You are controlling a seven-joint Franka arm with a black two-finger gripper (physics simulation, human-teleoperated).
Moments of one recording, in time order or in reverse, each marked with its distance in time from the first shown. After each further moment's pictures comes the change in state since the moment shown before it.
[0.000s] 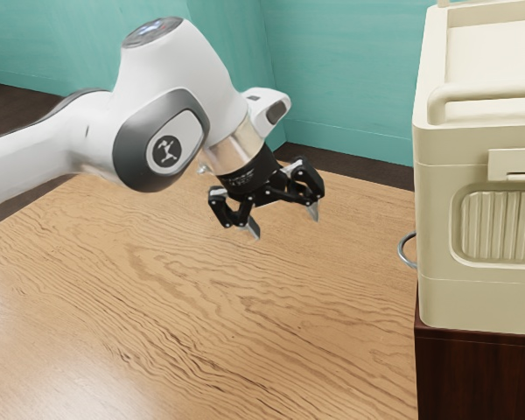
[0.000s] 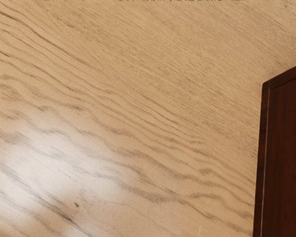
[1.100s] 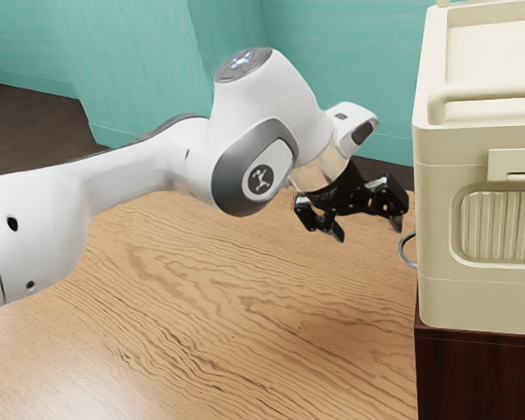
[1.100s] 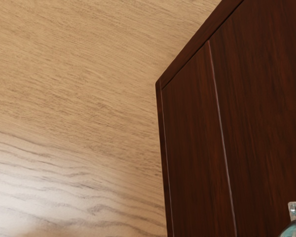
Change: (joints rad) arm -0.073 0.225 -0.050 0.146 -0.002 0.166 0.105
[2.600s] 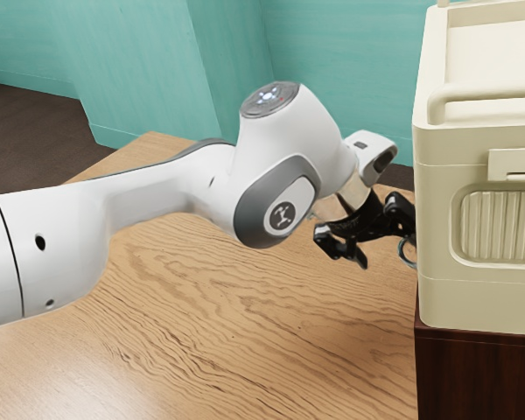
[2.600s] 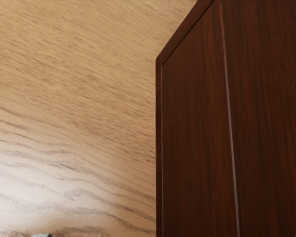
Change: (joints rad) arm -0.024 0.013 -0.012 -0.075 0.049 0.082 -0.151
